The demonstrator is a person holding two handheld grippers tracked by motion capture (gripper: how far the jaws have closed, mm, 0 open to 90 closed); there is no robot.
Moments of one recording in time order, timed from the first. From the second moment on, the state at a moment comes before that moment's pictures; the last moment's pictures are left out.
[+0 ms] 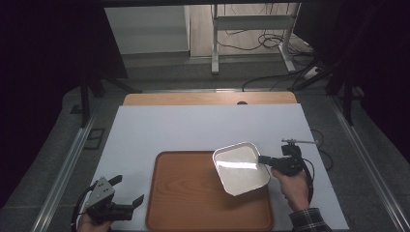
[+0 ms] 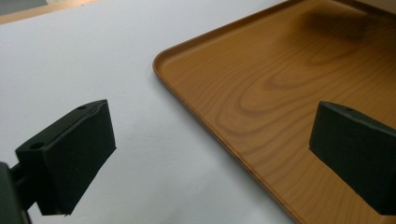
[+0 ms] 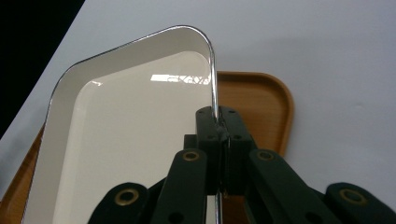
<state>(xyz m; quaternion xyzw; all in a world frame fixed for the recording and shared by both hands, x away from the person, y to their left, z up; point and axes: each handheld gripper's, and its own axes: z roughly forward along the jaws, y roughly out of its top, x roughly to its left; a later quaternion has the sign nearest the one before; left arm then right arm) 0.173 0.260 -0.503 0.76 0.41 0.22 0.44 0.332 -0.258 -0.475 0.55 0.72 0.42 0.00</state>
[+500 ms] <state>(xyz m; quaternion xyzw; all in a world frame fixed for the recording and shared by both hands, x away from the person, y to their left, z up) 0.174 0.259 -0.503 0.76 0.41 0.22 0.44 0.337 -0.216 -0.483 0.53 0.74 0.40 0.00</state>
